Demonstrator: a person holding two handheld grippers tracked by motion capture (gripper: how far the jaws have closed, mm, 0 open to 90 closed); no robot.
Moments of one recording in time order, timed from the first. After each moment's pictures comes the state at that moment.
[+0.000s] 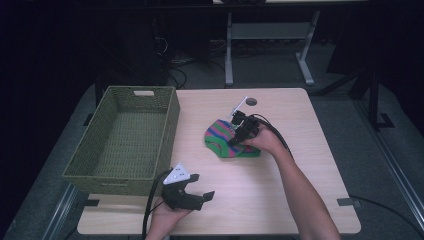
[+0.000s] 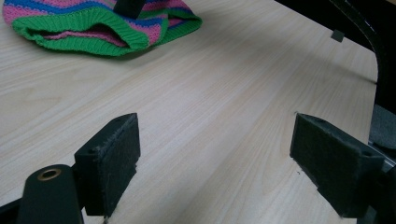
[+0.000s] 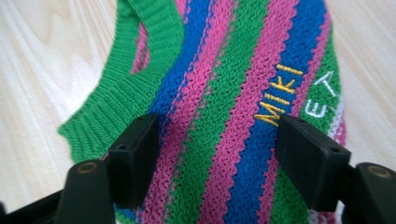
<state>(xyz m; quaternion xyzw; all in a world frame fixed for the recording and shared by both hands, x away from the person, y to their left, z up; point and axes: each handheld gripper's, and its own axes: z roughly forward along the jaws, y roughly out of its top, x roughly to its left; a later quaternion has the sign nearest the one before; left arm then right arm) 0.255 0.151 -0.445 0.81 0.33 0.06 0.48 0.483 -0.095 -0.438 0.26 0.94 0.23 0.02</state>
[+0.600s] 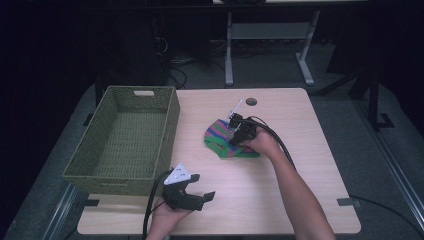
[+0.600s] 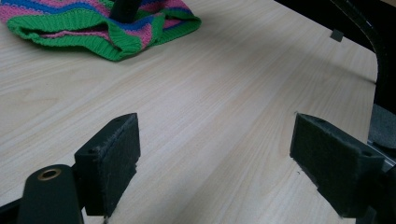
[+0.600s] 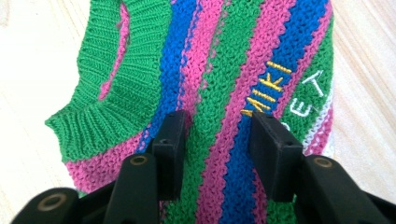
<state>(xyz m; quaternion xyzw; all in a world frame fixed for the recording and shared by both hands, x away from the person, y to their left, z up) 0.255 0.149 -0.445 0.81 0.33 0.06 0.48 0.478 -0.086 -0.443 0.27 0.94 0.19 0.06</state>
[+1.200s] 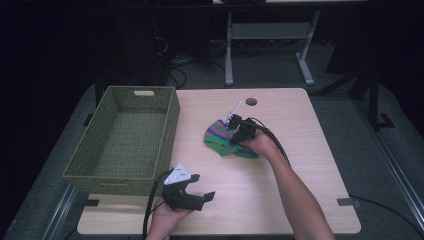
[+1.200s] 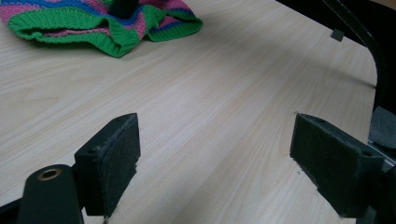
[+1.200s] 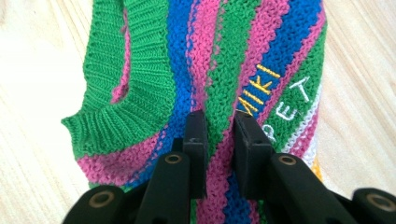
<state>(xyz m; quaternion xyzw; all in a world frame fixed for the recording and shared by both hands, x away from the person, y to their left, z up) 0.255 0.150 -0.445 0.81 0.33 0.06 0.48 0.472 -0.083 -0.442 0.27 0.94 0.19 0.08</state>
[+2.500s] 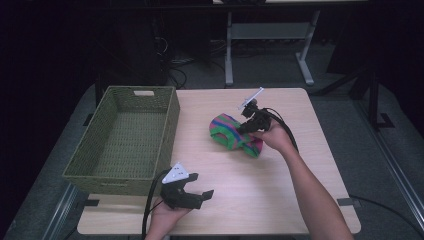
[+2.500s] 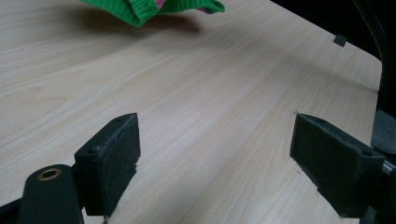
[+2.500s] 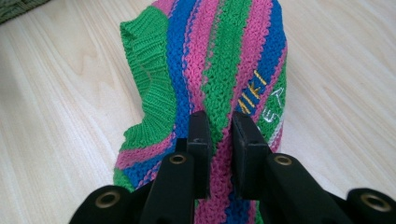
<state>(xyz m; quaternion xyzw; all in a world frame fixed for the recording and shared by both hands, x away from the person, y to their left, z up) 0.256 0.153 -0.445 0.80 0.34 0.06 0.49 0.464 -0.125 -0.390 0.30 0.91 0.28 0.06</state>
